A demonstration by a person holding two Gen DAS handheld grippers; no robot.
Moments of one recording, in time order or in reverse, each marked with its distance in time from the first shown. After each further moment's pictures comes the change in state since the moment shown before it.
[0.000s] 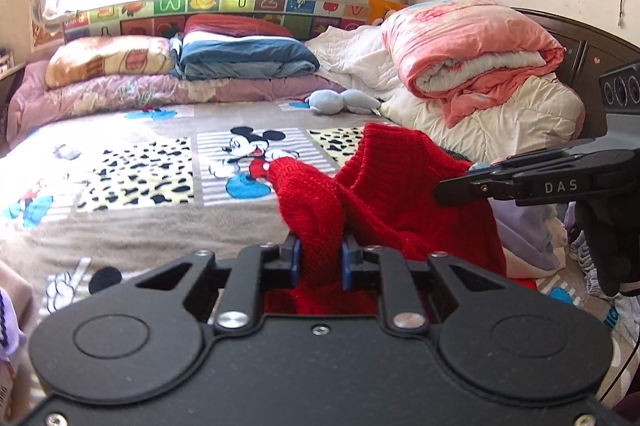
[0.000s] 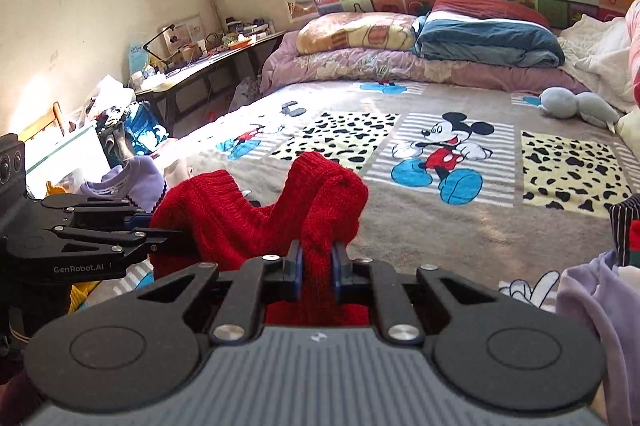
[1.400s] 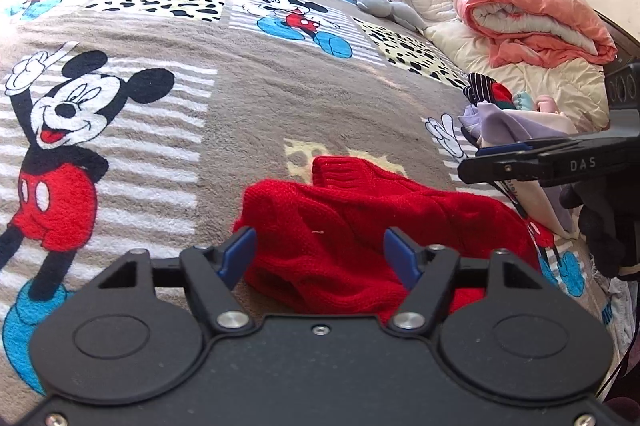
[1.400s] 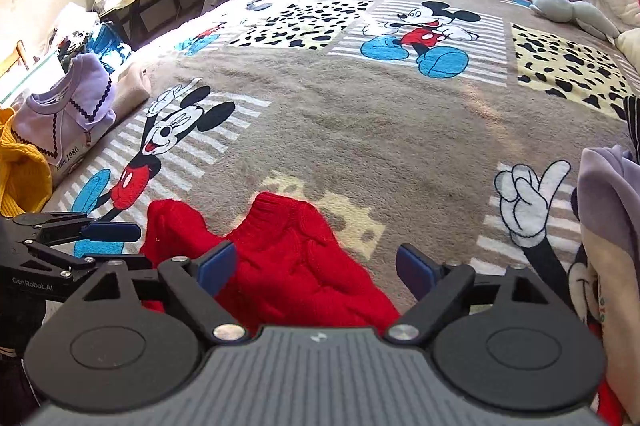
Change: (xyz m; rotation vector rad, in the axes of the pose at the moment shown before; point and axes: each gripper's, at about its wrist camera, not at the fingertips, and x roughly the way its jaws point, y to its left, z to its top) left arm 0.063 0.024 -0.163 -0.337 0.257 -0.025; right arm 0.092 -0.040 -0.101 0.018 0.321 -0.017
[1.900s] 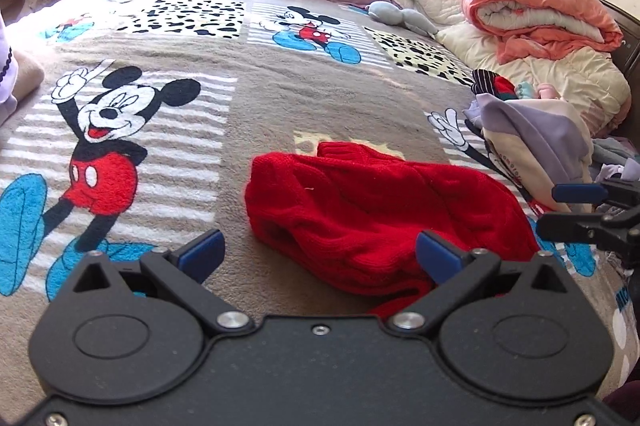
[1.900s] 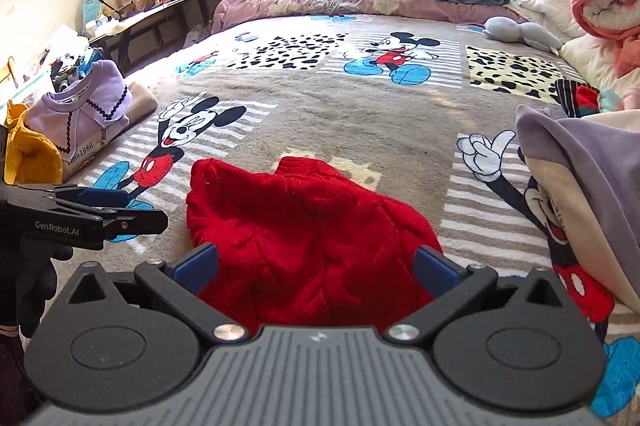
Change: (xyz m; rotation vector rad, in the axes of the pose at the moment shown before) left arm -0.046 -0.027 -0.029 0.028 -0.049 0.084; right arm -0.087 0.054 -0.090 0.031 -0.160 -0.101
